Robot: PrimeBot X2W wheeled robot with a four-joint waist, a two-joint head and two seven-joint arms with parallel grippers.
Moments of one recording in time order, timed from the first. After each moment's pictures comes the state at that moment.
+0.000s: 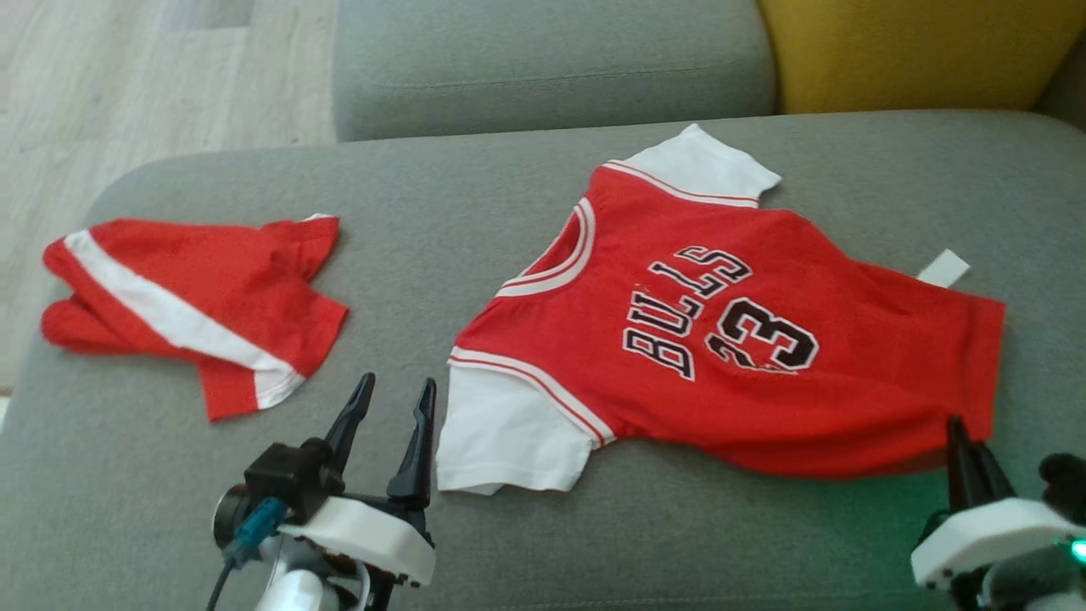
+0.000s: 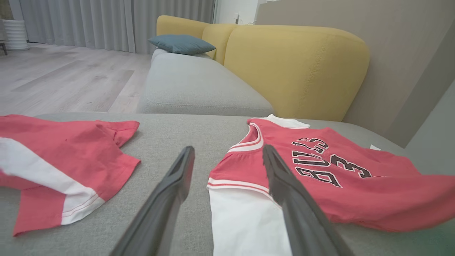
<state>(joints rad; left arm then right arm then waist) -0.02 0.05 -0.29 0.23 -0.24 -0.04 -0.25 0.09 -0.04 -0.20 0.17 0.19 0.13 0.06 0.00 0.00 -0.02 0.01</state>
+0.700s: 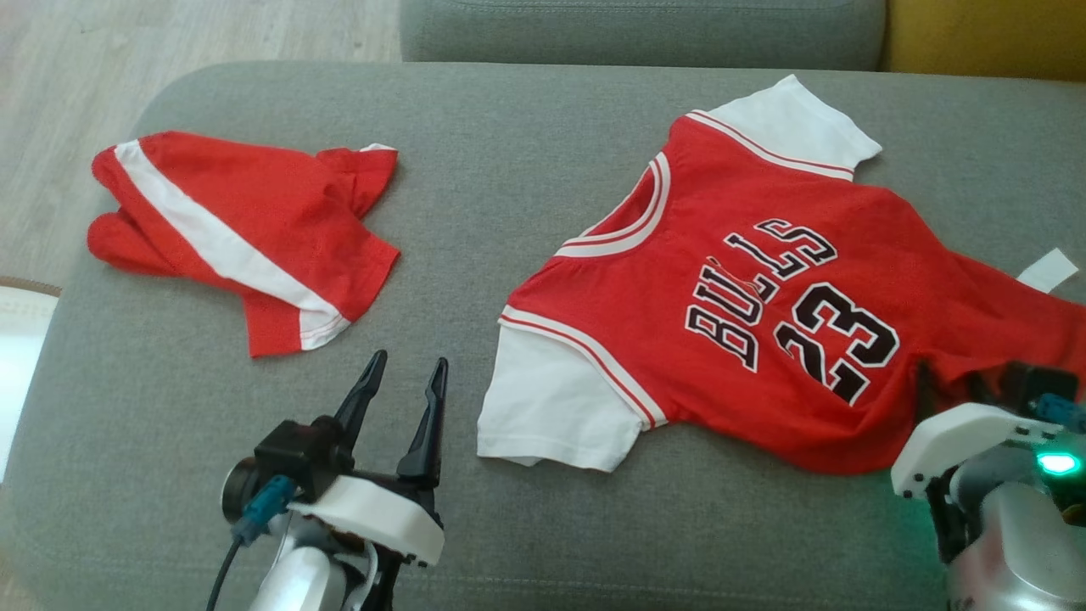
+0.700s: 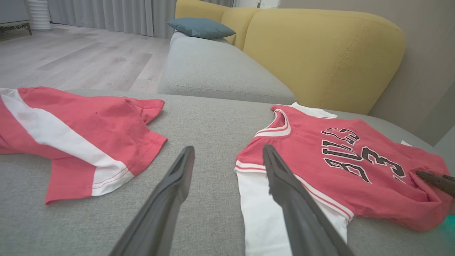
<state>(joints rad) -0.07 0.05 -0.31 0.24 -0.24 -0.05 -0.25 -0.33 -0.04 -0.37 0.73 -0.10 0.13 -0.01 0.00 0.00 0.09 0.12</state>
